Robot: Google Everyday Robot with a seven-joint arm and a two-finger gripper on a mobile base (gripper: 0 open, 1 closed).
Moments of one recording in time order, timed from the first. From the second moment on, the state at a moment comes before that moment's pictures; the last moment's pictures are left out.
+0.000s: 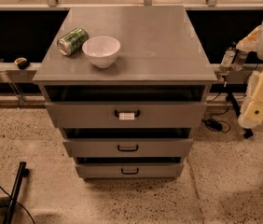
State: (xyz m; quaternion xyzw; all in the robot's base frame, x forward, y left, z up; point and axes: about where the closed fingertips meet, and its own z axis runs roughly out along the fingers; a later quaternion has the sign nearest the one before) arm 0.438 -0.217 0.976 -0.60 0.78 -0.03 0.16
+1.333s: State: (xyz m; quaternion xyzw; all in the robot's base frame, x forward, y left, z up) arm 0.433 -0.165 0.840 -0.67 0.71 -0.03 0.19
